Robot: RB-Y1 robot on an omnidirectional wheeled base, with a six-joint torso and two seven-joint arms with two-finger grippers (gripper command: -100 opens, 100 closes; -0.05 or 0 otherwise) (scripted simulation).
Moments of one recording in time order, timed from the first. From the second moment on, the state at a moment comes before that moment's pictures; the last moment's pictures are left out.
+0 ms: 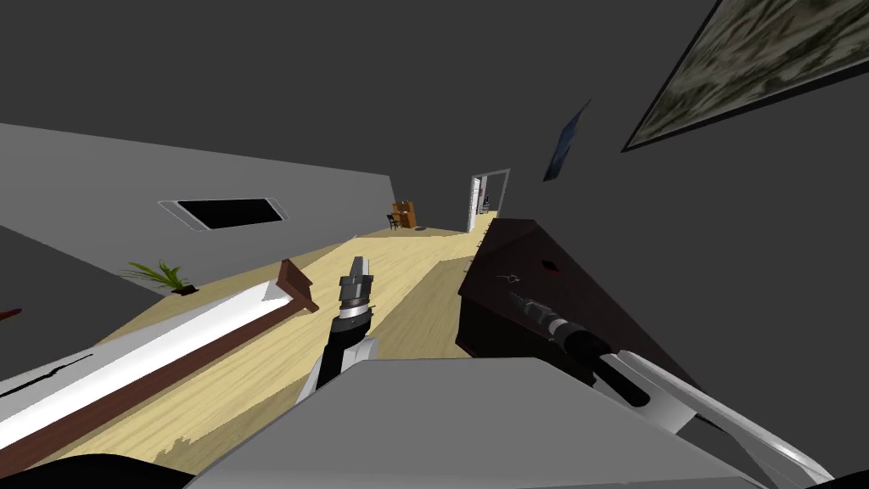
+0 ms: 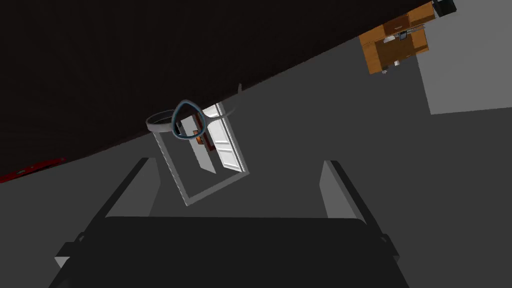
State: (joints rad) left arm 0.50 0.02 0.01 -2.27 -0.05 -0.55 -0.12; right arm 0.67 -0.83 0.02 -2.08 0.36 0.18 0.03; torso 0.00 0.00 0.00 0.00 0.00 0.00
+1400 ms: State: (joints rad) left arm 0.50 0.02 0.01 -2.27 -0.05 -0.55 -0.12; right arm 0.78 -1.20 0.04 -1.96 0.54 0.48 0.09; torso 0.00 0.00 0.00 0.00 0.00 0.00
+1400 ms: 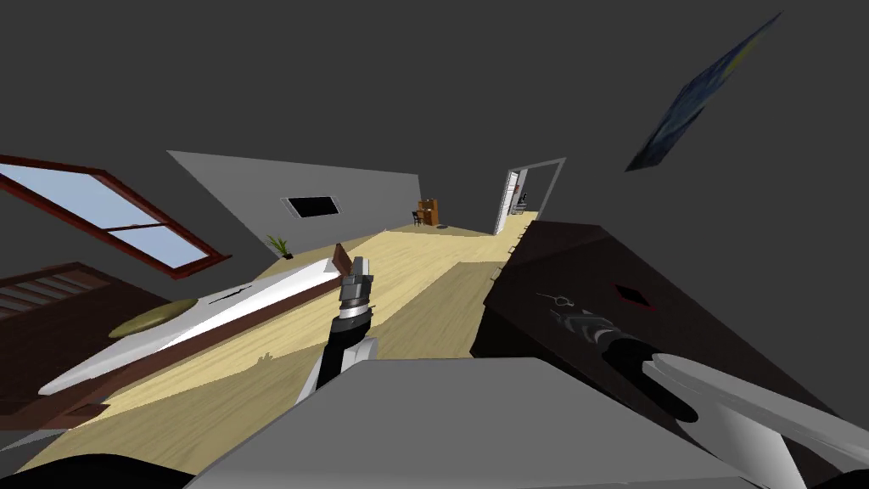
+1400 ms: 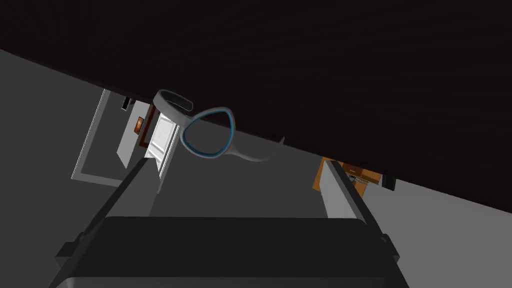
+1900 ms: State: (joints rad) left arm 0.50 0.02 0.01 -2.27 -0.05 -0.55 -0.12; right arm 0.85 -1.33 0.04 -1.91 0.60 0.58 0.11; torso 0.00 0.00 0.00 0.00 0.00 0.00
